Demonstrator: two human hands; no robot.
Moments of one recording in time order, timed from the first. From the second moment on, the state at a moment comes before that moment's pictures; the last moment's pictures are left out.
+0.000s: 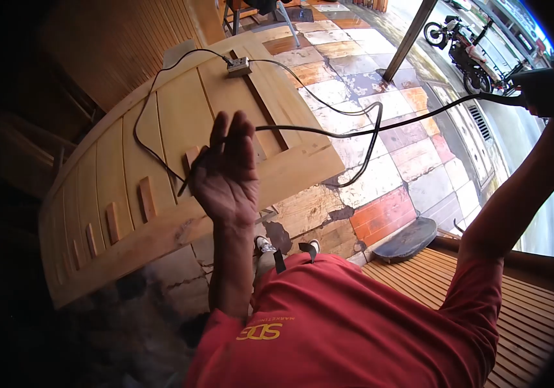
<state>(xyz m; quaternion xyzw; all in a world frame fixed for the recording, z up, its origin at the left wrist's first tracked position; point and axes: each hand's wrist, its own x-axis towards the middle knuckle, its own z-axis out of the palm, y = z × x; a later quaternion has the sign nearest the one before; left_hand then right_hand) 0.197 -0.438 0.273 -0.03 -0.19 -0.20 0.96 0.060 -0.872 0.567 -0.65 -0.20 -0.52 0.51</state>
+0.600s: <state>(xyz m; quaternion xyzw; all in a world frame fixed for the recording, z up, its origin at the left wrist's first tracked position) 0.200 -0.416 0.137 0.40 0.08 -0.30 0.86 0.176 -0.844 0.518 -0.59 -0.19 -0.49 0.61</state>
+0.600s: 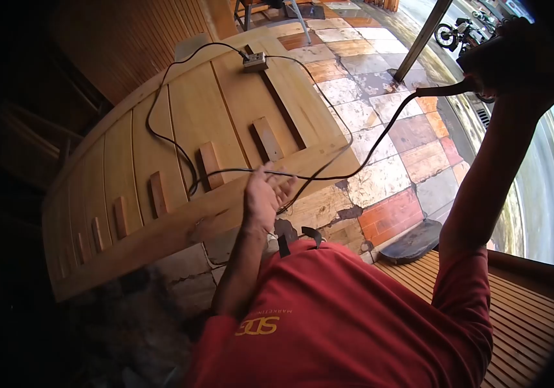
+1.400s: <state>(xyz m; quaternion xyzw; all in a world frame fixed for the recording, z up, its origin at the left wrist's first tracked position) 0.130 -0.498 0.110 0.57 -0.17 -0.44 0.67 0.082 -0.884 0.403 -0.55 -0.12 -0.43 0.70</state>
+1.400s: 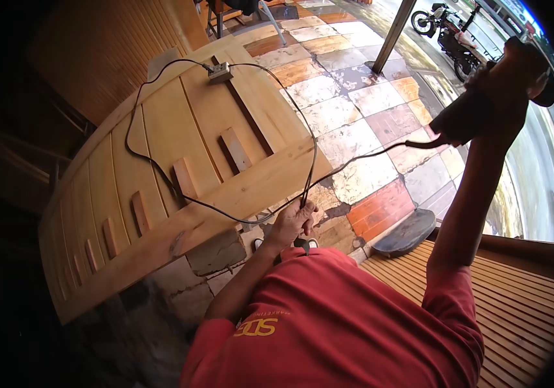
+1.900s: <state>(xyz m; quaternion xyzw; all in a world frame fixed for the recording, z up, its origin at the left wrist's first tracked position) 0.142 -0.553 0.253 0.66 -0.25 -0.12 0.69 0.069 -0.733 0.150 -0.57 0.24 0.05 0.78</state>
